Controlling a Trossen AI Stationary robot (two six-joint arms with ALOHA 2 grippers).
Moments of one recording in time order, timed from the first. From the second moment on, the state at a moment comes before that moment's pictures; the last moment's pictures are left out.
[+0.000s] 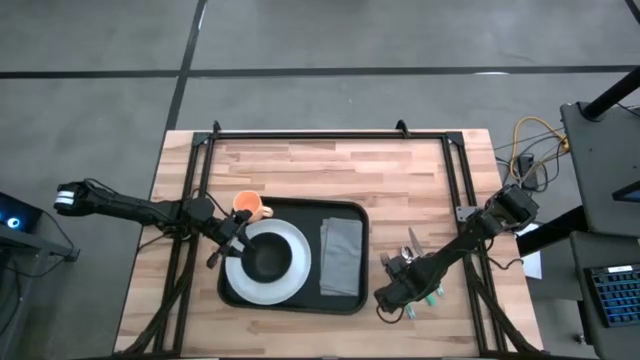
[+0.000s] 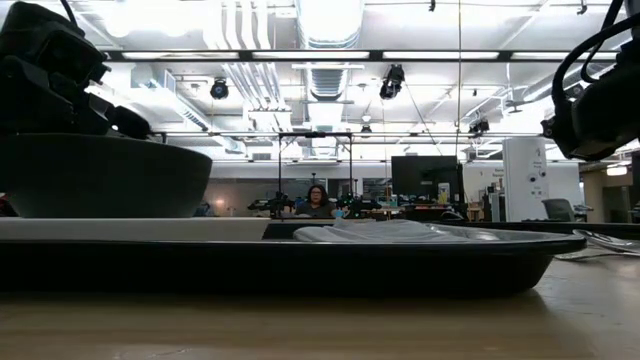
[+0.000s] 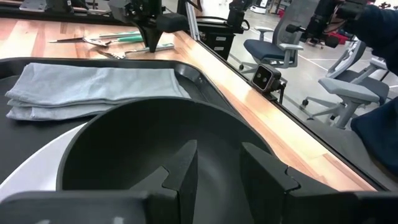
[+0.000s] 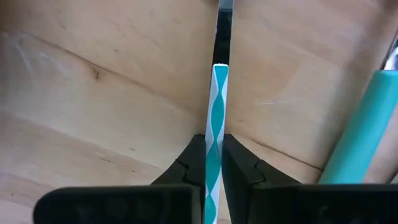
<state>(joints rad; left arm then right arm) -0.07 0.52 0.01 0.26 0.45 -0.07 0.62 1.78 1.01 -0.74 -0.11 1.80</state>
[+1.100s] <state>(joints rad) -0.07 0.52 0.01 0.26 0.45 -0.07 0.55 1.67 1.16 -0.84 0.06 2.01</state>
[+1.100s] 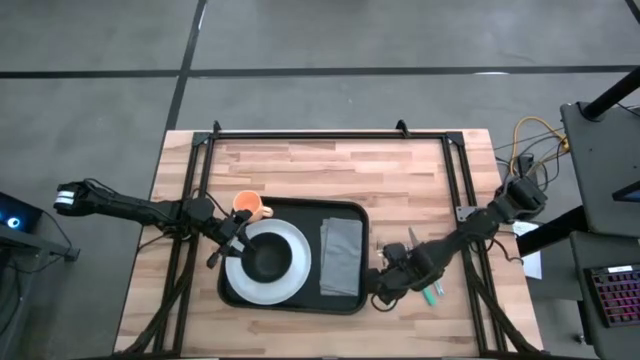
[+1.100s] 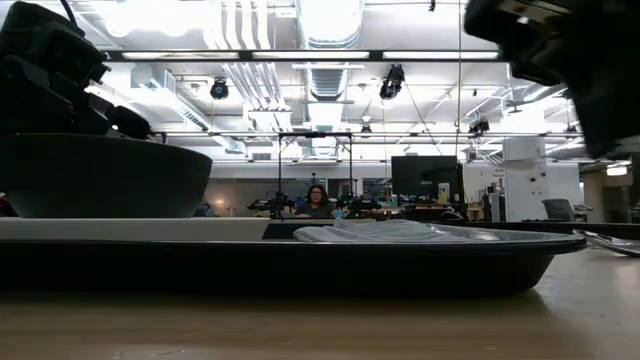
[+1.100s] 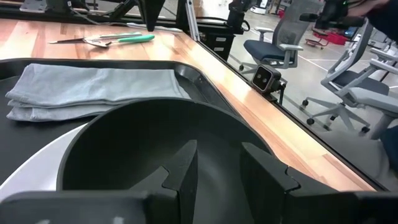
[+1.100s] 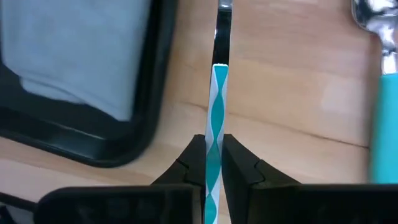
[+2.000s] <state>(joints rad) -0.07 0.52 0.01 0.26 0.45 -0.07 0.30 1.92 1.42 -0.75 0.16 1.84</state>
